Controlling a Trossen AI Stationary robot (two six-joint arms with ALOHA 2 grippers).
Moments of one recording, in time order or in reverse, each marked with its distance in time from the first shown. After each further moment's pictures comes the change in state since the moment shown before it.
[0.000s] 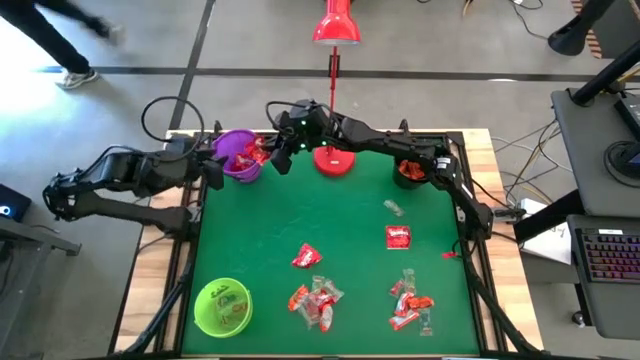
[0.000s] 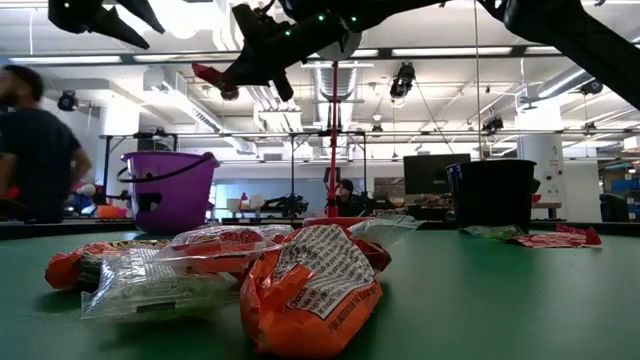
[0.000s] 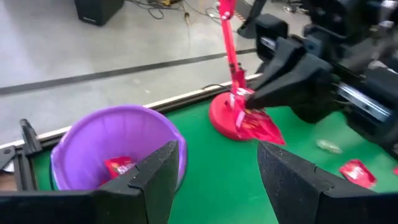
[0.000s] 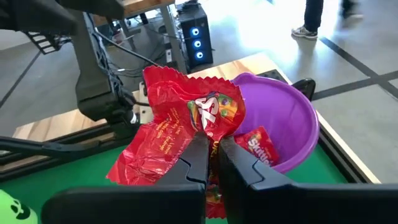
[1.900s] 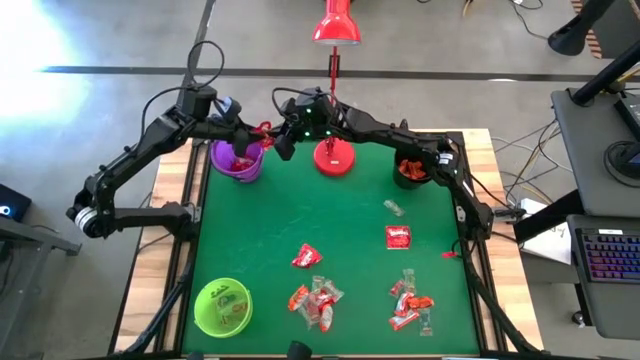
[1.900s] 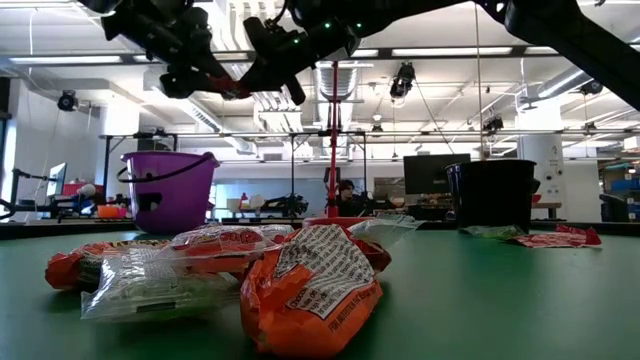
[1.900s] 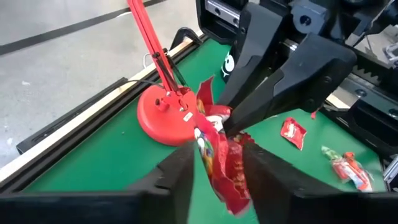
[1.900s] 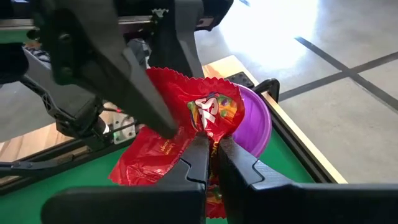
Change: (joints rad) left arm 0.894 0.385 -0.039 0.480 1.265 0.693; right arm -0.057 -0.010 0.002 -0.013 0.030 0.024
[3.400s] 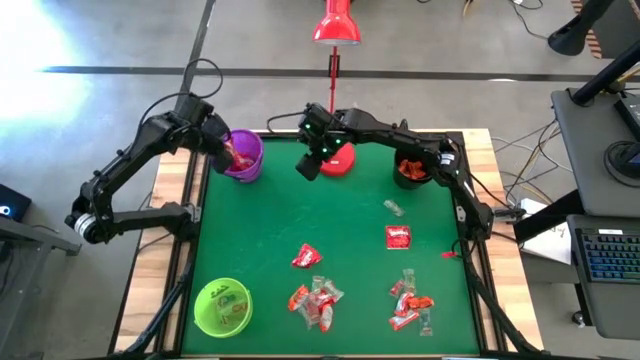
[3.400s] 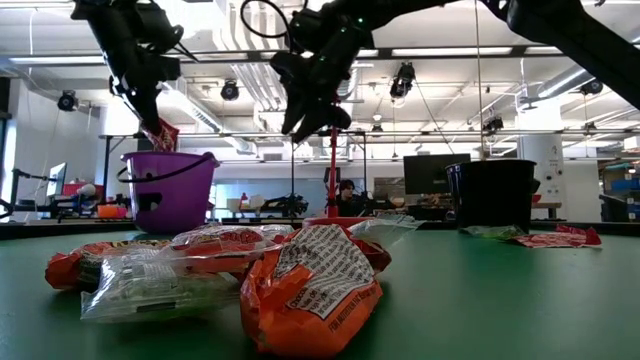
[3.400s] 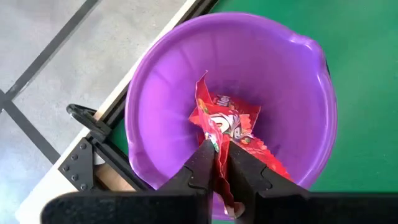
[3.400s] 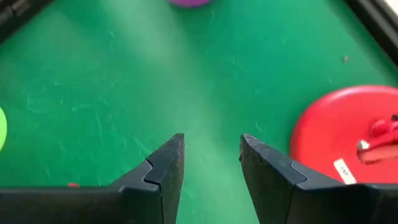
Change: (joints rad) left arm 0.063 -0.044 0.000 -0.477 -0.550 0.413; right arm 0.010 -0.014 0.000 -0.648 -0.019 0.071
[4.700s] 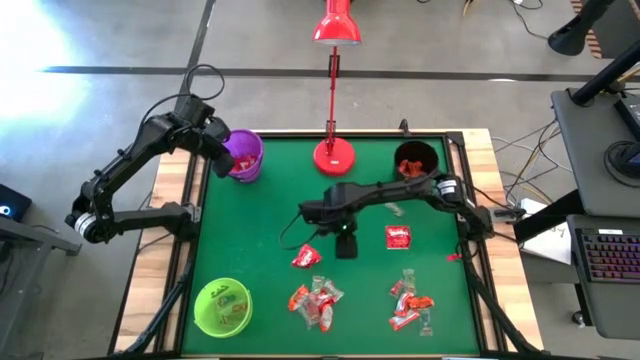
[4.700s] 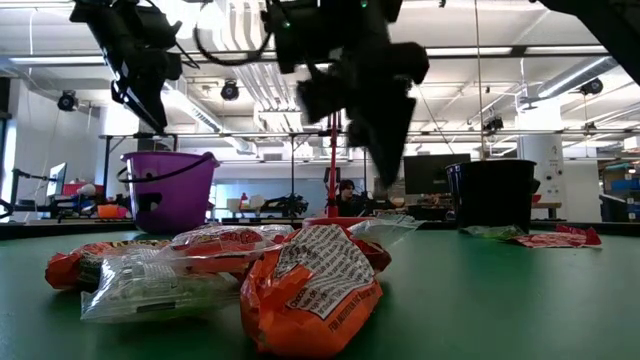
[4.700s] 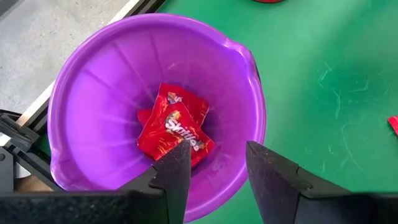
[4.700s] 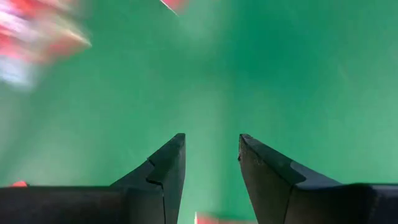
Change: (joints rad) left arm -0.001 0.004 0.000 -0.043 0.203 -0.061; right arm 0.384 -0.032 -0.337 -0.258 0.005 -0.267
